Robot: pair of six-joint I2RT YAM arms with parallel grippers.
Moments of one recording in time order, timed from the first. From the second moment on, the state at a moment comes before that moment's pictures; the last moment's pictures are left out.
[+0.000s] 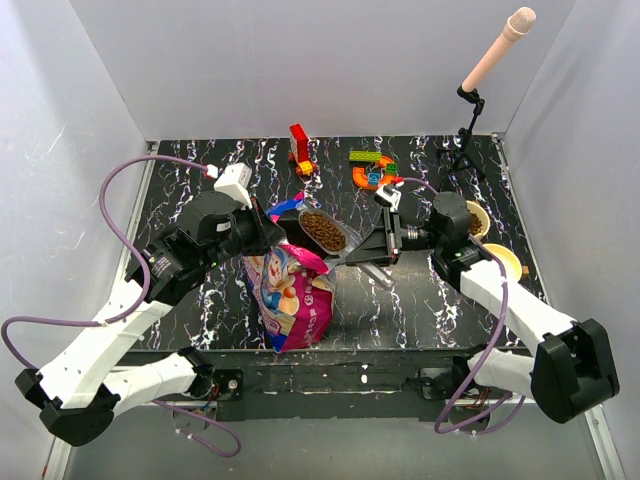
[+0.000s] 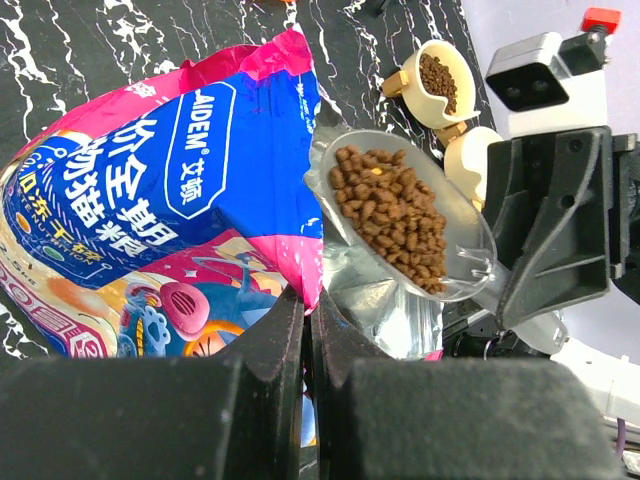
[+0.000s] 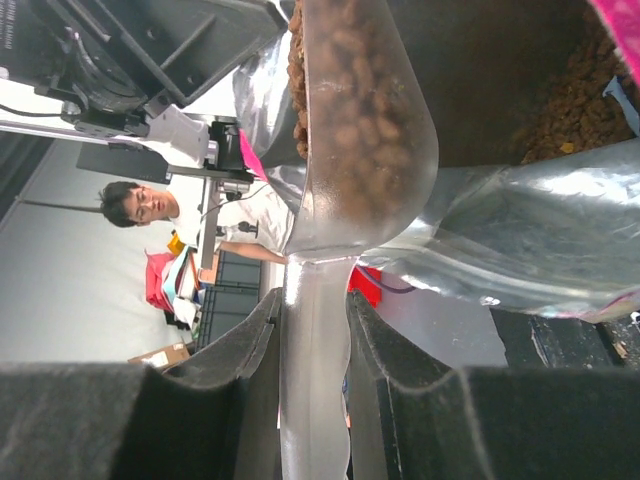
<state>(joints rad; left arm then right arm) -0.74 0.99 1.25 -0.71 -0.09 -0.64 0.46 1.17 0.74 0.37 -1.17 1.28</state>
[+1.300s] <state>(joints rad) -0.74 0.99 1.26 -0.71 -0.11 -0.57 -0.21 0.81 0.37 0.42 -0.87 1.43</state>
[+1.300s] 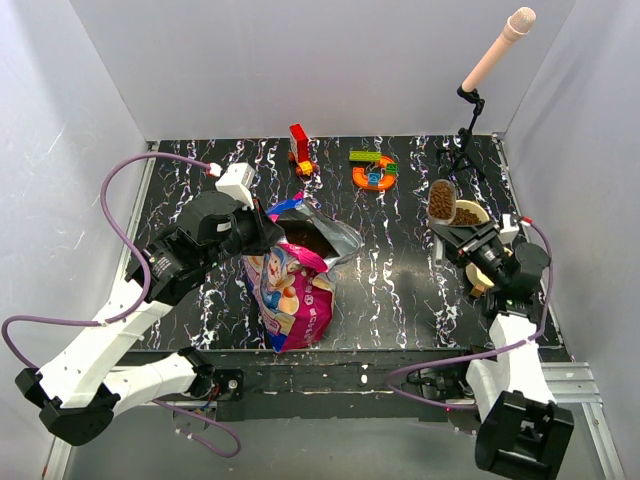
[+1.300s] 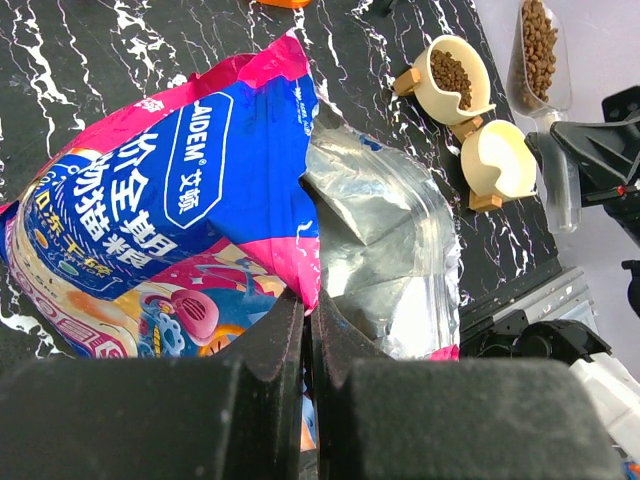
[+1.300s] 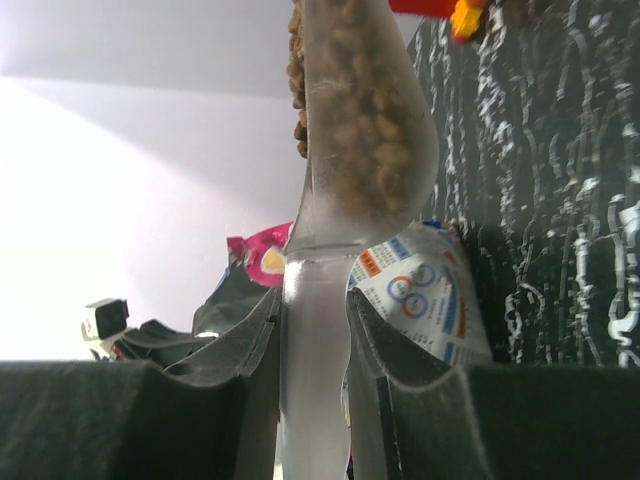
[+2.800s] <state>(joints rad) -0.74 0.97 1.27 -0.76 -0.06 -0.47 -0.85 0.49 0.08 -0.02 -0.90 1.27</state>
